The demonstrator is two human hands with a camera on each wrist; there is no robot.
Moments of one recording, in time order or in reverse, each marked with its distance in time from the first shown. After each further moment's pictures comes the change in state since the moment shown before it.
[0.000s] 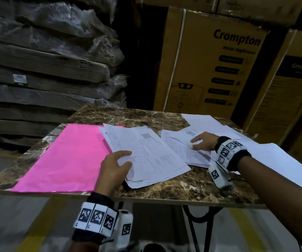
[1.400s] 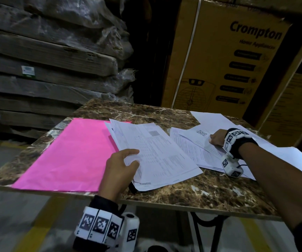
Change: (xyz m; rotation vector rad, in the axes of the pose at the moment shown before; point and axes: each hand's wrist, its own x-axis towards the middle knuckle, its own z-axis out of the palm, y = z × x) left_hand 0.001 -0.003 0.000 -0.034 0.013 -0.011; right_hand 0.092 0.040 0.002 -0.555 -0.016 0.124
